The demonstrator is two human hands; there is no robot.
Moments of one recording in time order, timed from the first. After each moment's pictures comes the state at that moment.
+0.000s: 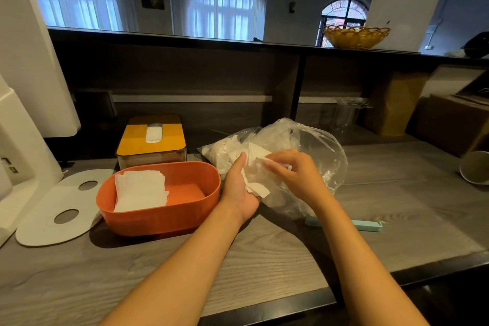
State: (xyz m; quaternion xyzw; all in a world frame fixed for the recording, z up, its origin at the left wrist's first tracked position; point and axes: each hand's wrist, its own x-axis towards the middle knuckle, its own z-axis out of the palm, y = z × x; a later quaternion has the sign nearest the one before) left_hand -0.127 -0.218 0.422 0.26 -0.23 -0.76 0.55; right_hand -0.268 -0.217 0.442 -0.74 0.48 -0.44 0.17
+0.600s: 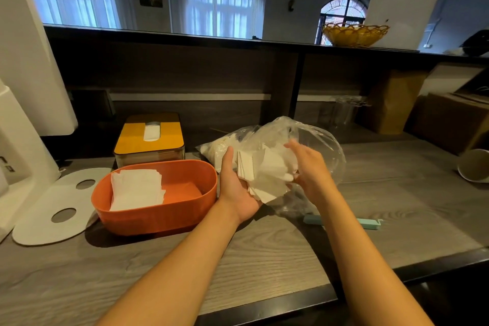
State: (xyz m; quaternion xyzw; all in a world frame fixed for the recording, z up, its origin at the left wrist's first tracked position) left_hand -0.126 -0.224 0.415 0.21 -0.20 -0.81 0.51; right_hand -0.271 -0.218 0.452 -0.45 0.54 -0.57 0.42
